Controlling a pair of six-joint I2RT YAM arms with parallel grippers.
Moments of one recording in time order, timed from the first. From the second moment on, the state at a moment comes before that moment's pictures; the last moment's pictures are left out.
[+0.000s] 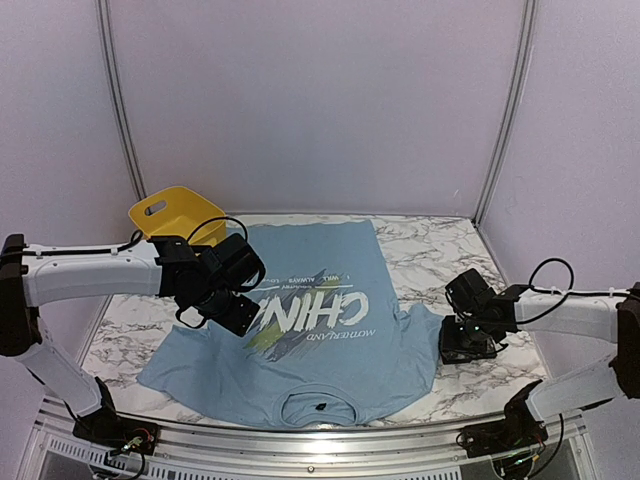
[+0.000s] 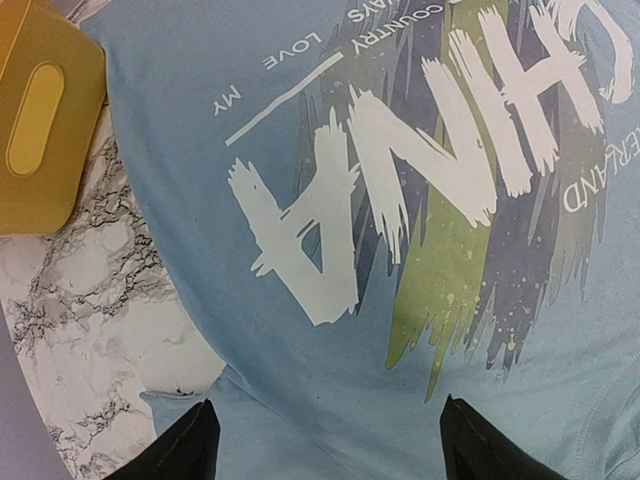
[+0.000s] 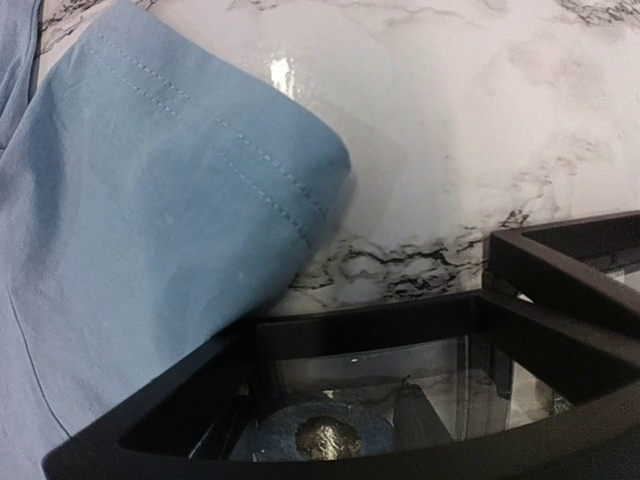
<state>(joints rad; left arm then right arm) -0.93 1.54 1.14 -0.81 -0.37 -0.34 0.48 1.24 0.56 -0.54 0.14 0.63</state>
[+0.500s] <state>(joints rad) -0.93 1.54 1.14 -0.81 -0.37 -0.33 0.48 1.24 0.57 -0.57 0.15 0.63</state>
